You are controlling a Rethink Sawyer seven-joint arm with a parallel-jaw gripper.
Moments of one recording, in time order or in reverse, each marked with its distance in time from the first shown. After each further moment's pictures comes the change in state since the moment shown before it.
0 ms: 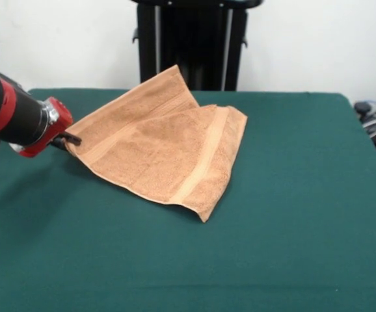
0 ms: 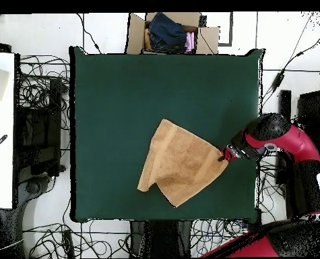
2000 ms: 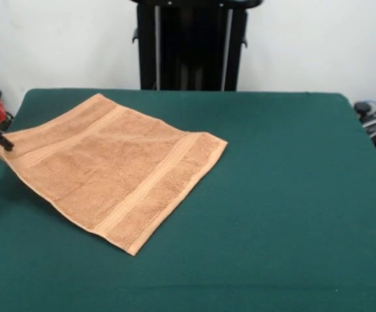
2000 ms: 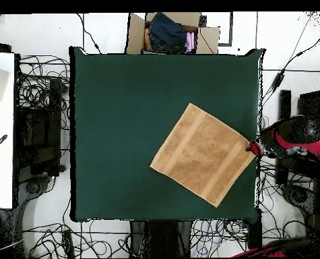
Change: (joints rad) arm -0.056 -0.087 -0.017 -0.056 -0.001 -0.152 -0.048
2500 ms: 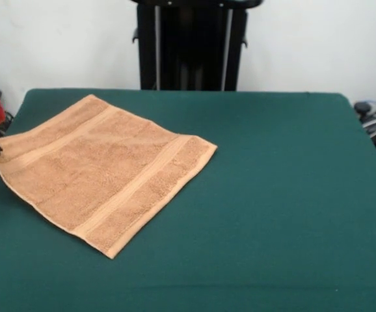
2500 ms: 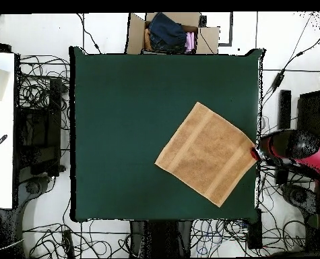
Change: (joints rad) arm 0.000 -0.096 -0.076 0.186 -0.044 -0.322 0.000
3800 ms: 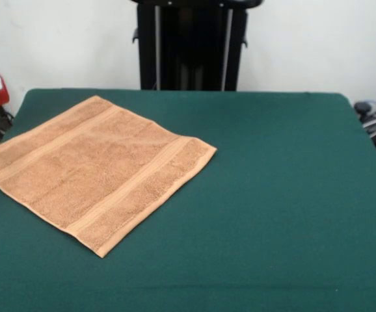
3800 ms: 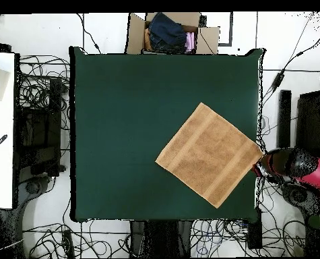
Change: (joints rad) arm 0.009 -0.052 -0.130 0.110 0.000 -0.106 0.000
